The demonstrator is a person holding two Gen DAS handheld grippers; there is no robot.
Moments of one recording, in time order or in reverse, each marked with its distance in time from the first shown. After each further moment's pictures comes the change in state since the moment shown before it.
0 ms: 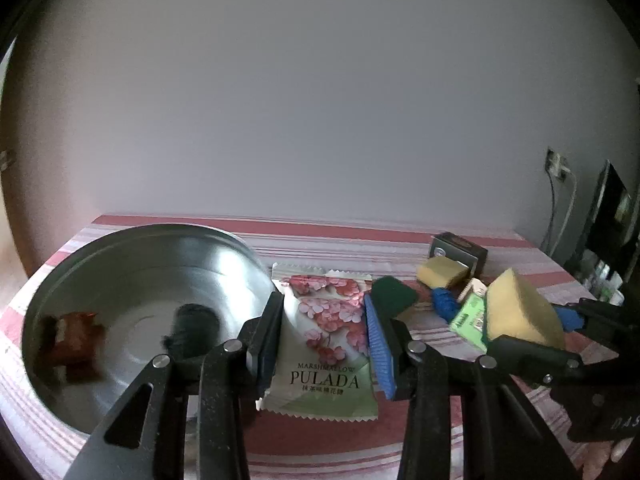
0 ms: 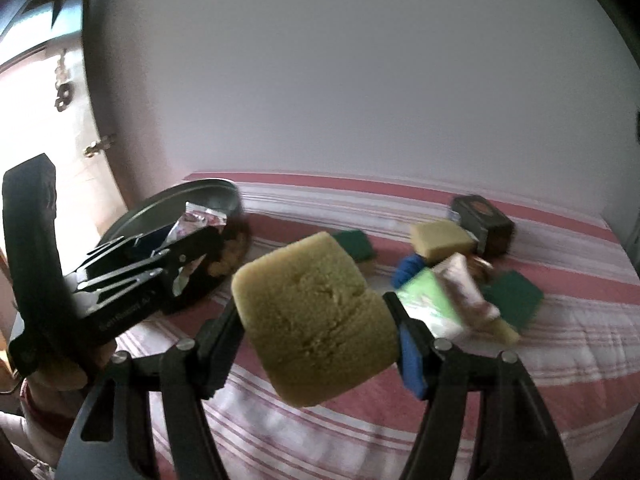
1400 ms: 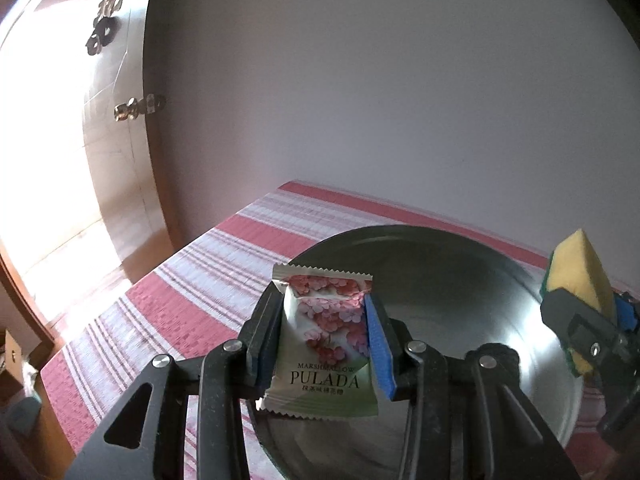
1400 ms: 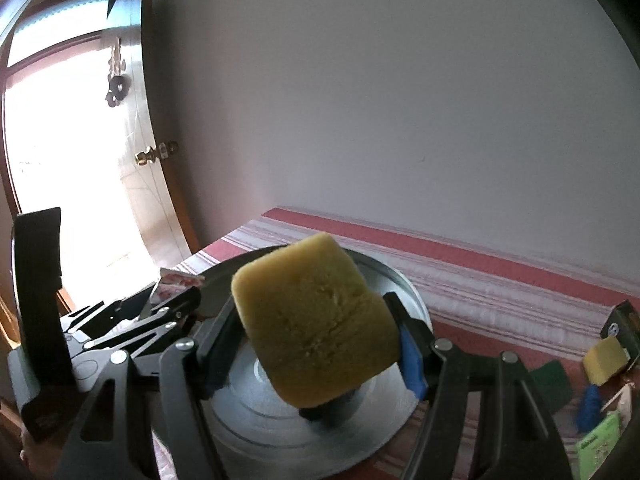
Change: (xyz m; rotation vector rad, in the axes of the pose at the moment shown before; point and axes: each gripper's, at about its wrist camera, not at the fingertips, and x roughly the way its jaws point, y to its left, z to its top) left arm 0.001 0.177 0.013 -0.216 0.068 0.544; right arm 0.123 0.133 0.071 -0.096 -0.092 0.184
